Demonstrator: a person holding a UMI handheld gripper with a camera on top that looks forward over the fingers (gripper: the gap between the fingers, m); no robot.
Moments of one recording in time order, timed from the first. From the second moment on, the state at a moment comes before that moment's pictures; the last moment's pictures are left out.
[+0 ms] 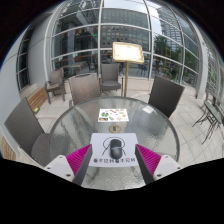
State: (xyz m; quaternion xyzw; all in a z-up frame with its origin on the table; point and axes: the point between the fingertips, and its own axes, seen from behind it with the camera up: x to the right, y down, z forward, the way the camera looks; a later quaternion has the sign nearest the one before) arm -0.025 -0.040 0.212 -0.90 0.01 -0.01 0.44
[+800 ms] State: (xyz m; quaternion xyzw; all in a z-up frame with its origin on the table) arm -0.043 -0.170 0.212 -0.90 0.02 -0.03 0.44
